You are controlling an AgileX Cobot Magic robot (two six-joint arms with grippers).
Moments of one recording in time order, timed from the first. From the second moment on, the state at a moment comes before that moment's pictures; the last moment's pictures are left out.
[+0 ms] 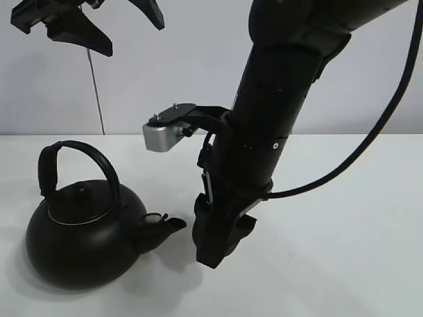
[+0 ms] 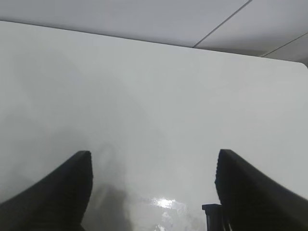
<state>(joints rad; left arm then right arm) -0.49 1.60 -1.29 -0.24 0.53 -0.31 0.62 1.92 -1.24 0.32 0.82 -0.89</state>
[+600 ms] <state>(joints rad) -0.49 1.60 -1.29 -0.24 0.53 -0.31 0.62 1.99 -1.24 0.32 0.71 -0.83</state>
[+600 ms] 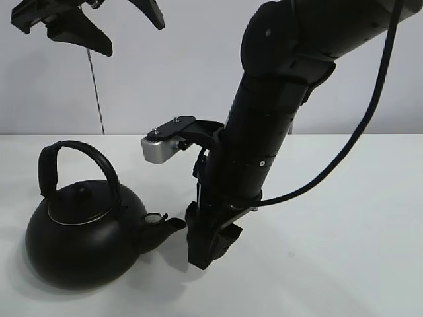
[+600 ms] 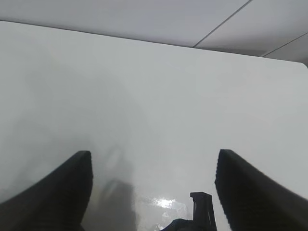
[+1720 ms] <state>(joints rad) -0.49 1.60 -1.29 -0.24 0.53 -0.31 0.62 2.03 -1.24 0.31 0.66 -0.70</state>
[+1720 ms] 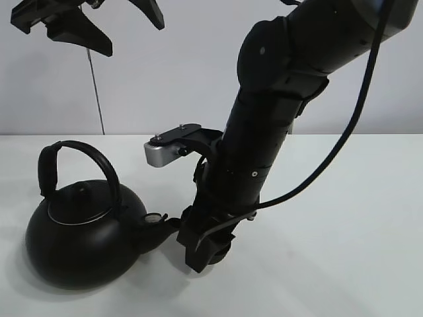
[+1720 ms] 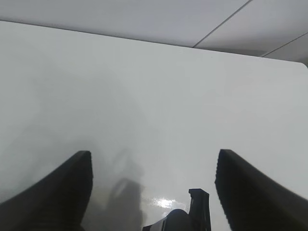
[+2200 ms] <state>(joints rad) -0.49 1.60 -1.29 -0.24 0.53 -0.31 0.62 2.05 -1.24 0.31 0.66 -0.62</state>
